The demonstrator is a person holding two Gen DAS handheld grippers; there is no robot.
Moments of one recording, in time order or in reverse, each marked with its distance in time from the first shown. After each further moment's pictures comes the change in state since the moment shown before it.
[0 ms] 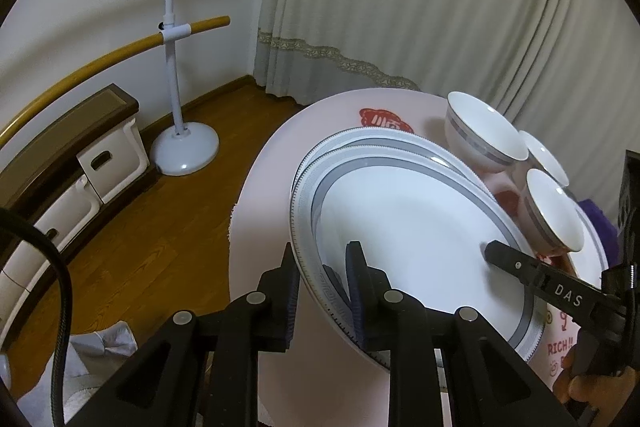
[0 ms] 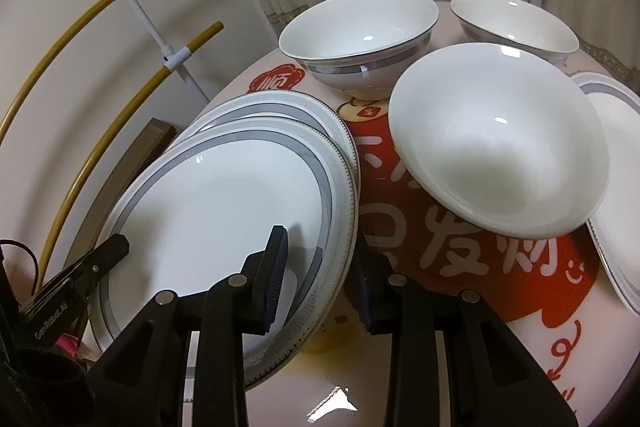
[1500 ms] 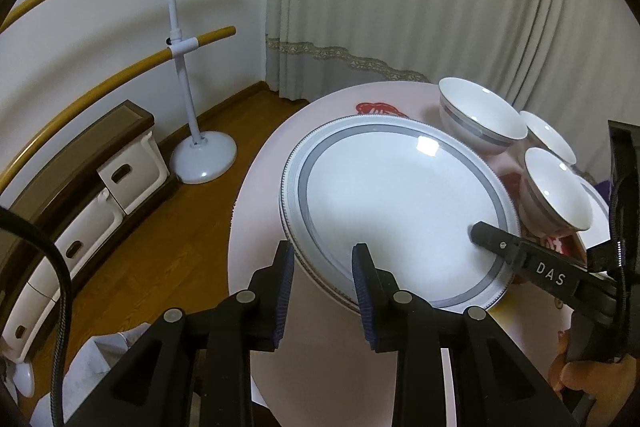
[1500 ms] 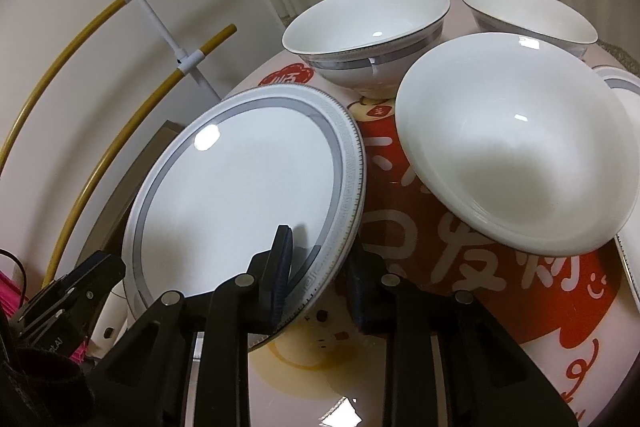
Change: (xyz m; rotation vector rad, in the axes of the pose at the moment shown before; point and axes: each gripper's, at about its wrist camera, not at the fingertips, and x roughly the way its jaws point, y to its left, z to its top) left arm -0.012 -0.032 -0.004 0.066 -0.001 0.087; right arm 0.006 -0.010 -0.009 0.002 -0.008 0.074
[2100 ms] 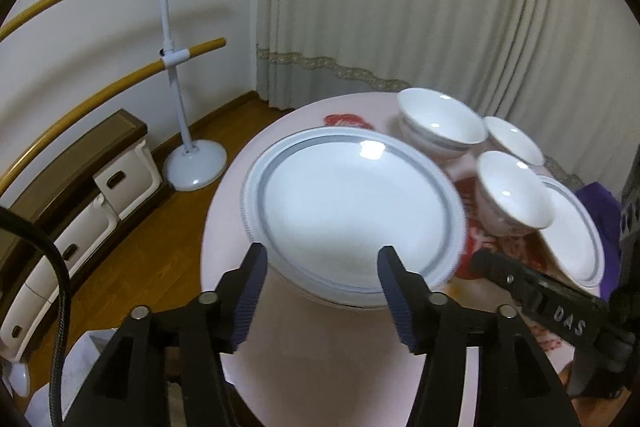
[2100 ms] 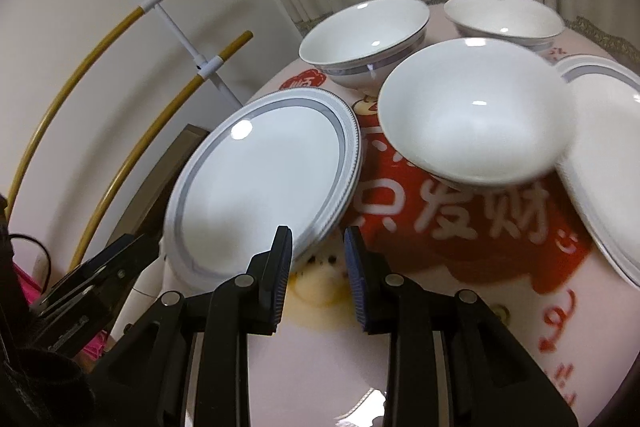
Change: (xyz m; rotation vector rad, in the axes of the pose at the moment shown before) left arm -0.050 -0.038 -0.012 0.012 -0.043 -0.025; right arm -0.061 -0.006 -0.022 0.015 -0.027 0.081
